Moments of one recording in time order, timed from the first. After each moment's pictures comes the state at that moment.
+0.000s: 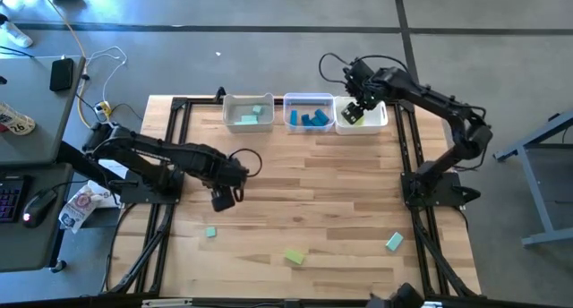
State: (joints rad) left arm -0.06 1.41 1.14 -1.30 -0.11 -0.58; right arm -0.72 1.53 1.36 -1.06 0.18 0.06
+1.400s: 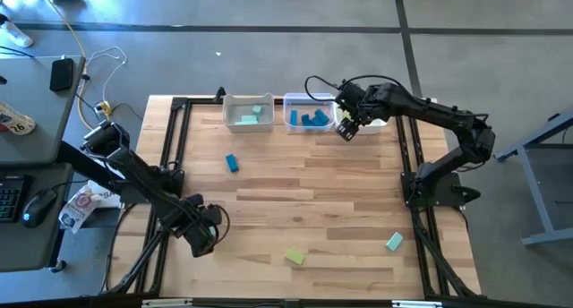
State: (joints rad) left arm -0.65 1.42 0.78 -0.86 -0.10 -1.09; right arm -0.48 1.48 1.36 -1.14 0.29 0.21
